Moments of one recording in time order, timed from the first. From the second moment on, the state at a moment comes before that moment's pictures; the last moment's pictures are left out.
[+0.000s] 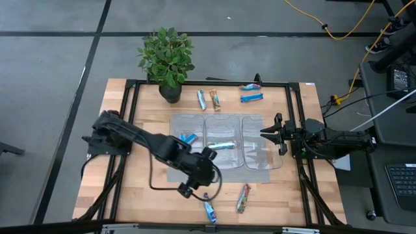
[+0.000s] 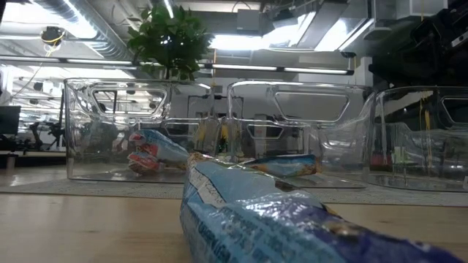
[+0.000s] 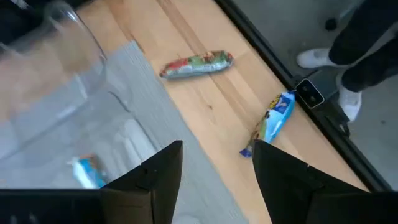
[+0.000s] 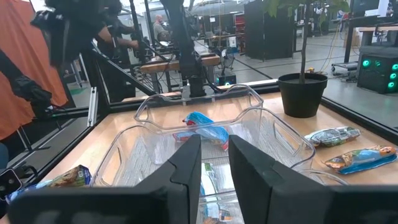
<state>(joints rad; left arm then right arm) -0.41 1.85 1.86 -0.94 -0.03 0.17 -0.03 0.01 0.01 0.02 -0.02 0.13</state>
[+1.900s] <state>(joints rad) -0.47 2.32 1.88 -0.81 0.11 -0.05 -0.03 0.01 0.01 0.02 -0.02 0.12</state>
